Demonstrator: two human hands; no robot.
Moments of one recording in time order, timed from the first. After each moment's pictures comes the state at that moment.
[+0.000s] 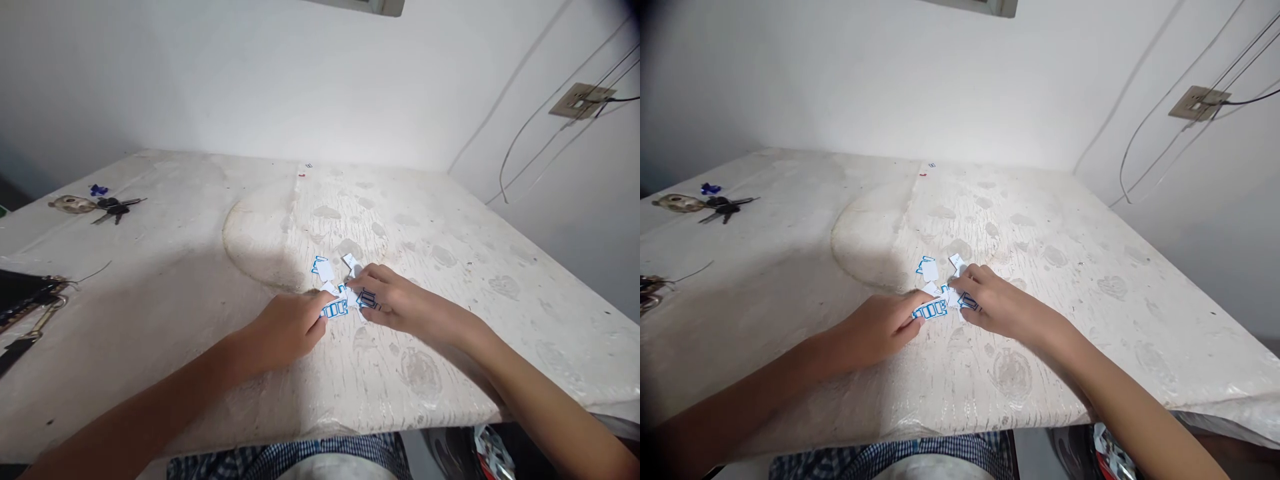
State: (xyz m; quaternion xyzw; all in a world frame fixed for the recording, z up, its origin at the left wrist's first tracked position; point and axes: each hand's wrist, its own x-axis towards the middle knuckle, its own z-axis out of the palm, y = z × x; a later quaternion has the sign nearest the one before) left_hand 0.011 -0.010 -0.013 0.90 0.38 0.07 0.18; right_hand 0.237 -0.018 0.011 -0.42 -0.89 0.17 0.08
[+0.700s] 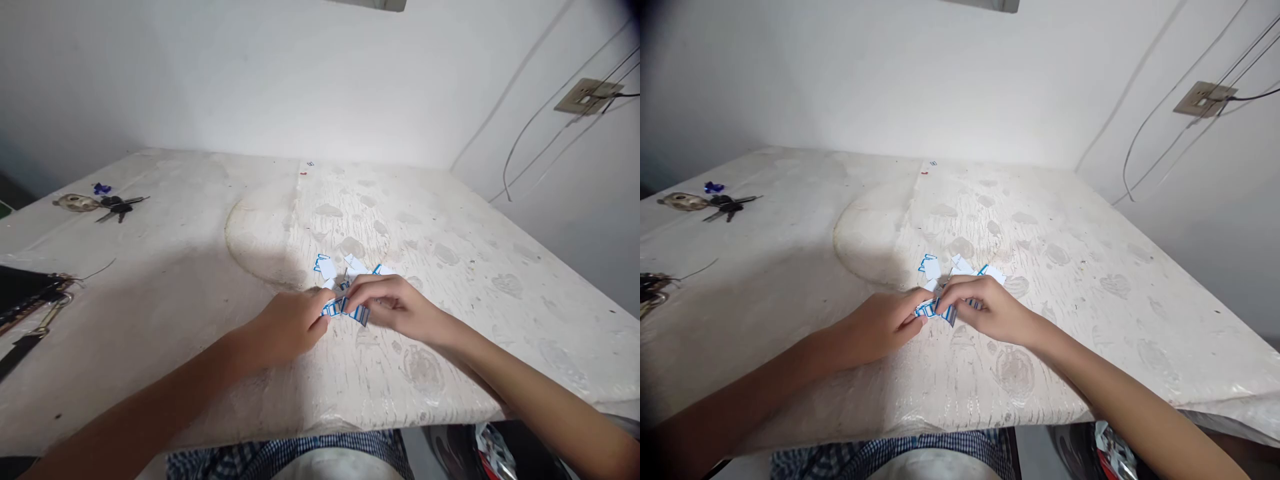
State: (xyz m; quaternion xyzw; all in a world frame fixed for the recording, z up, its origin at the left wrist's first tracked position) left_hand 0.011 -0.010 -0.008 0.89 0.39 0.06 0.21; right_hand 0.222 -0.017 -0.001 -0.29 -0.82 0.38 0.32
